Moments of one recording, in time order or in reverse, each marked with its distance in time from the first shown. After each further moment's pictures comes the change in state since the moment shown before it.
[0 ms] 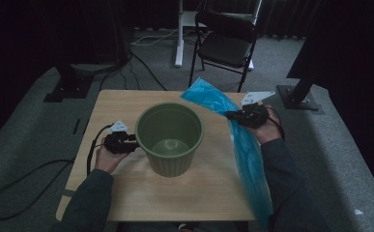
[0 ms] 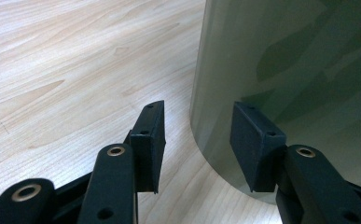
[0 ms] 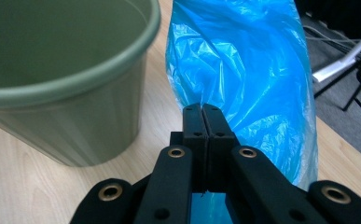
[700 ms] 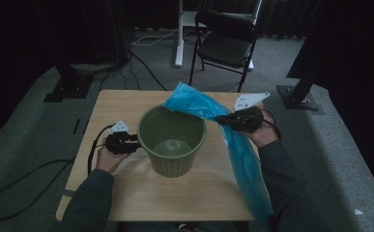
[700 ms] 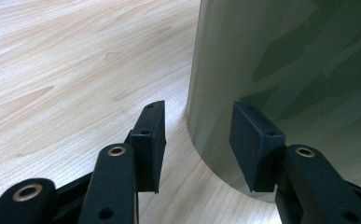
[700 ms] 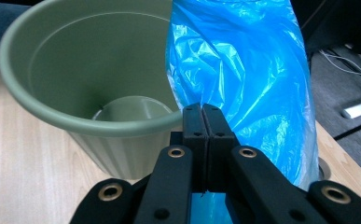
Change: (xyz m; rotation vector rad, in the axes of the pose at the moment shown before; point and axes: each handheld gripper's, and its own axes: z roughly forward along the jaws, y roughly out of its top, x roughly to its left) left arm -0.005 0.002 0.001 -0.003 -0.023 0.015; right arm 0.033 0.022 -0.008 -0.037 0.125 -0.125
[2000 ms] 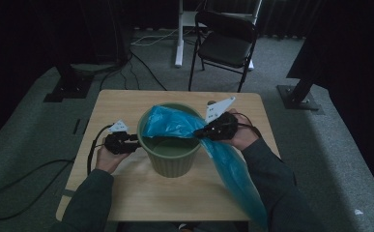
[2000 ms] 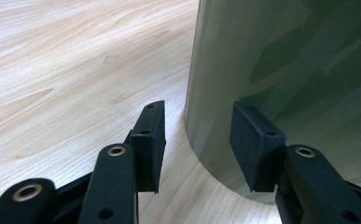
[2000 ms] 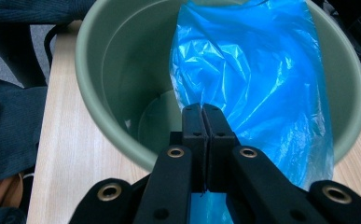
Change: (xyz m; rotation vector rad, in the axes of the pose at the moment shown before) left arm 0.001 0.000 -0.002 -0.013 -0.009 -0.003; right arm 0.036 0.032 0.050 0.123 0.229 -0.156
